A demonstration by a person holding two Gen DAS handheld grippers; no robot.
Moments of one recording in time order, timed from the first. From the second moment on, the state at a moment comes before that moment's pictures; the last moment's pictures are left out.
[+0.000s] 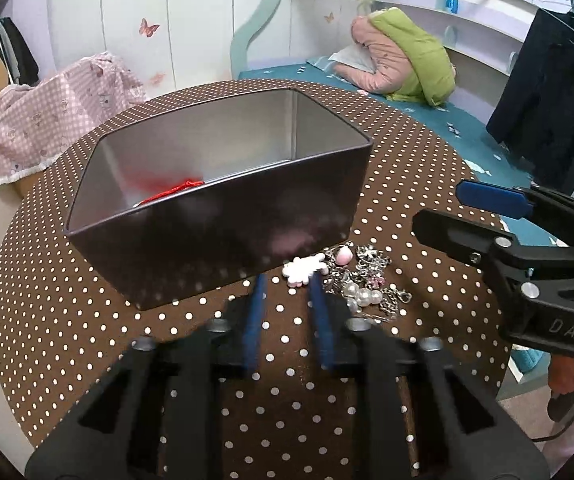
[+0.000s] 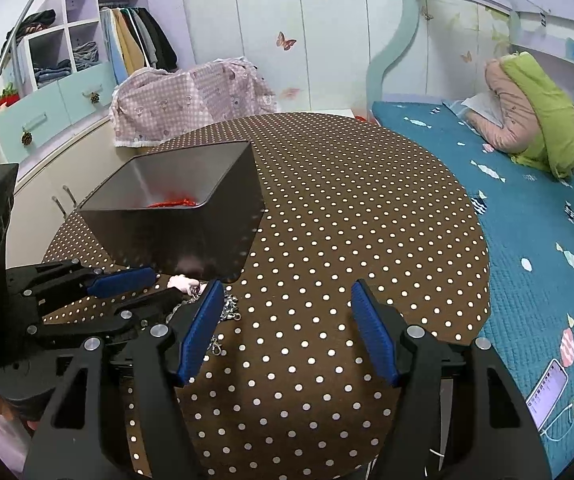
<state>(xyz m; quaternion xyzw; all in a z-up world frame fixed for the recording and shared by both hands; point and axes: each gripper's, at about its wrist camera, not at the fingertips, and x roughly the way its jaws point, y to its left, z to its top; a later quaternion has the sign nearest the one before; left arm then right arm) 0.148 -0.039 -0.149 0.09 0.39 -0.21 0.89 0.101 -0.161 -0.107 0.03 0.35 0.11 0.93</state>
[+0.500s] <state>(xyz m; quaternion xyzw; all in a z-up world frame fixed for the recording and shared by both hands) 0.152 -0.042 -0.147 0.11 0.37 -0.25 0.89 0.103 -0.153 -0.108 0.02 0.35 0.12 0.93</state>
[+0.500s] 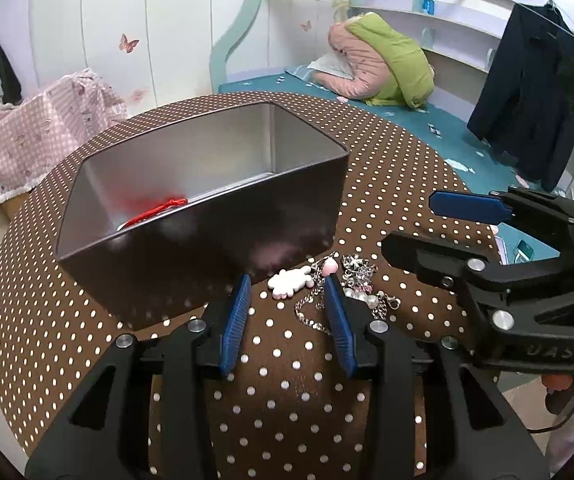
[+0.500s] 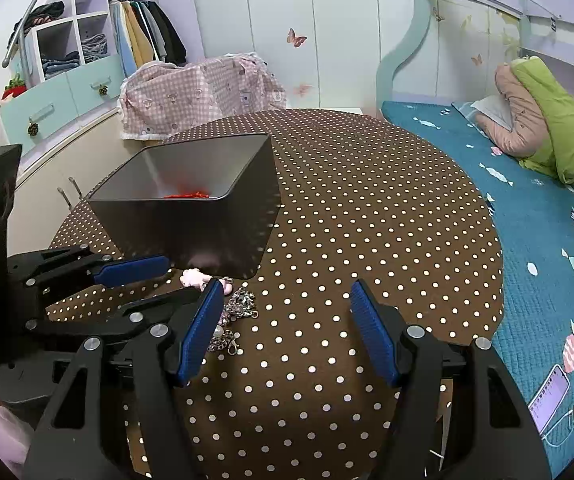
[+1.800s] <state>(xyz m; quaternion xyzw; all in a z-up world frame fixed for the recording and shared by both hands) 0.129 0.017 -0.122 0.04 0.33 -0.24 0.91 0.112 -0.096 -0.118 -0.05 0.36 0.19 0.91</state>
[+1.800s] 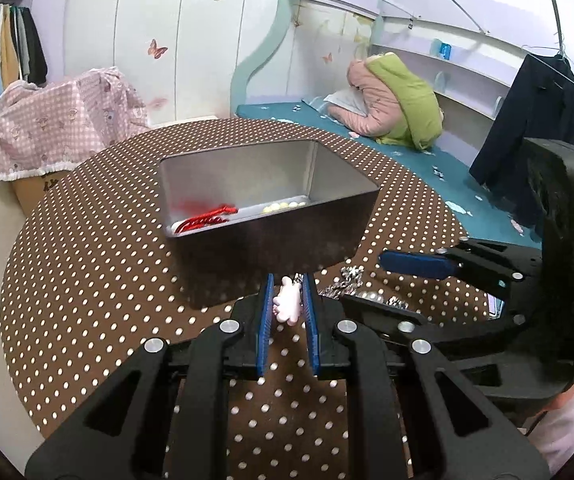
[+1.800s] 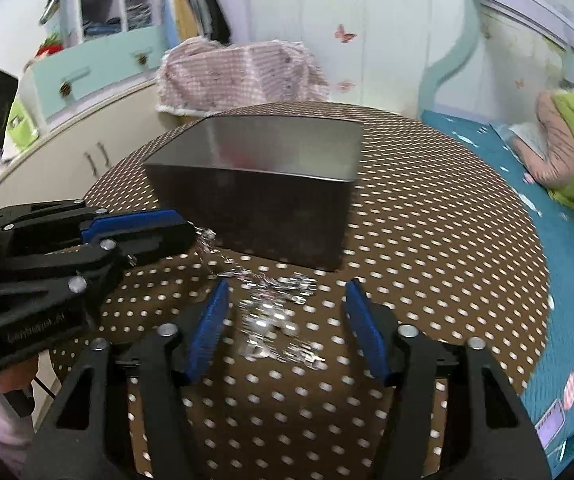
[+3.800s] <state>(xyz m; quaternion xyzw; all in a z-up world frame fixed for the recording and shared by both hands) 0.143 -0.001 -0.144 0.09 0.37 -0.22 0.90 0.105 -0.138 -0.111 0.00 0.36 0.17 0.92</state>
